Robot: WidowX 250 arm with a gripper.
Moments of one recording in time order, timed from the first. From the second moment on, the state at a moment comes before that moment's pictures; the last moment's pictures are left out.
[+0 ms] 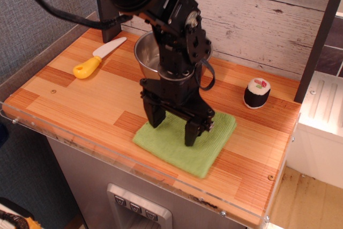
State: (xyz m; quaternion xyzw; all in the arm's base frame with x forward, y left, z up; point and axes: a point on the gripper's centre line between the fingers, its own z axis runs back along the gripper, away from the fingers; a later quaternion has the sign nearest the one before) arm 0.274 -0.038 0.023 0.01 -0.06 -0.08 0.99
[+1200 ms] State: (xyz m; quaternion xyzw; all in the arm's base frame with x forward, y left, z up) arm 0.276 -0.009 0.004 0.04 -0.04 -0.08 0.99
